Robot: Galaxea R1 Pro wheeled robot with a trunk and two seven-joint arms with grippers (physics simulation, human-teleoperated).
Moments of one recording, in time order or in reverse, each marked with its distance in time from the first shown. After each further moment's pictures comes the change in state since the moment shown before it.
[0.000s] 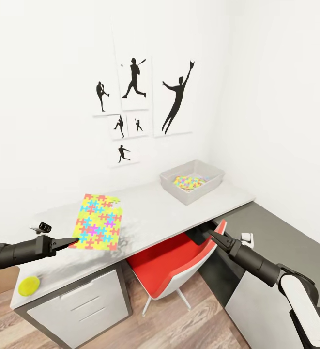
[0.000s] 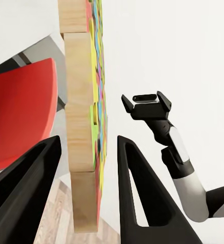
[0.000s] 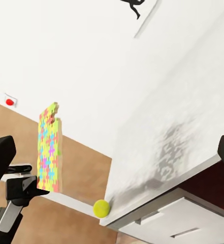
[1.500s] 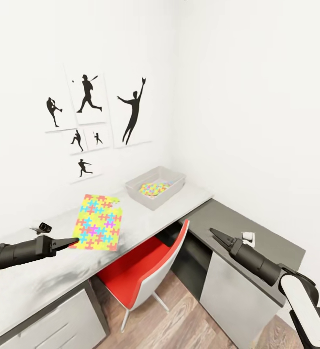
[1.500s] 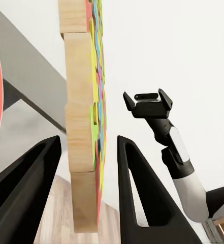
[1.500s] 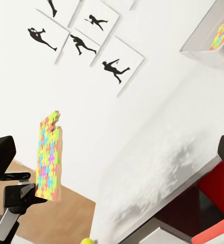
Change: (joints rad) left arm 0.000 0.000 0.000 0.004 -0.002 0.000 0.000; right arm 0.000 -0.001 0.000 0.001 -0.002 -0.042 0.004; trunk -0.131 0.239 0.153
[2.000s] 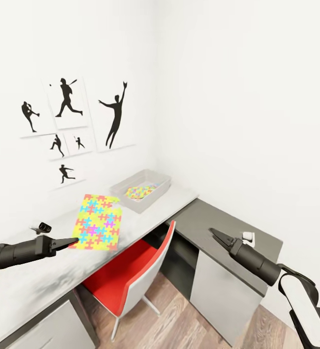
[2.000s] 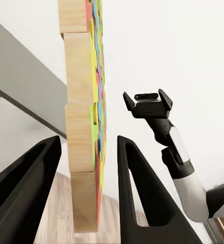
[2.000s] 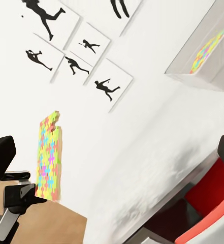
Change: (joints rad) left arm 0.000 0.002 0.000 0.000 0.001 0.000 0.000; right arm 0.000 0.000 0.000 0.000 0.000 0.000 0.000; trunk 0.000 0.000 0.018
